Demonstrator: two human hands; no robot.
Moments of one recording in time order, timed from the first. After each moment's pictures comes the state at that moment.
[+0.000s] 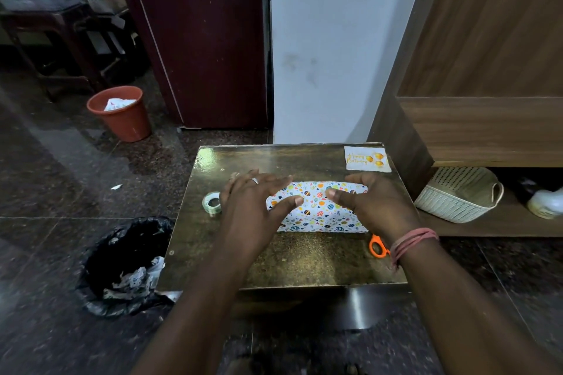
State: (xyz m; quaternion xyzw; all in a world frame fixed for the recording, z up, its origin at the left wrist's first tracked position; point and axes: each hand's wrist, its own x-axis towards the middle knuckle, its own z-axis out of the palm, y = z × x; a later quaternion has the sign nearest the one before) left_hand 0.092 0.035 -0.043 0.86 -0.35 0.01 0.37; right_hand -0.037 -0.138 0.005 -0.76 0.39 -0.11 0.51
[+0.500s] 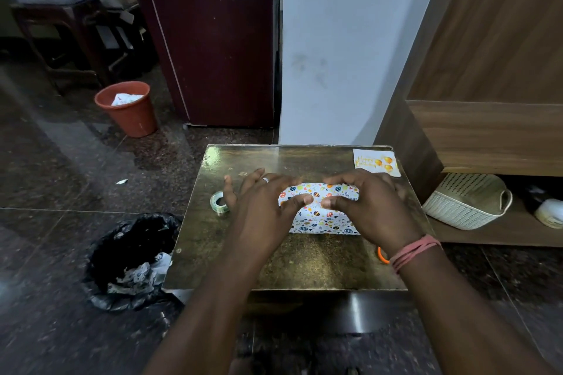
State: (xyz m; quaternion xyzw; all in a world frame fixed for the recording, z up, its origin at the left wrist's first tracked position) left_hand 0.088 0.030 -0.036 0.89 -0.32 0.01 0.32; right_hand -0.024 -0.135 -0.009 -0.90 0.26 -0.15 0.32
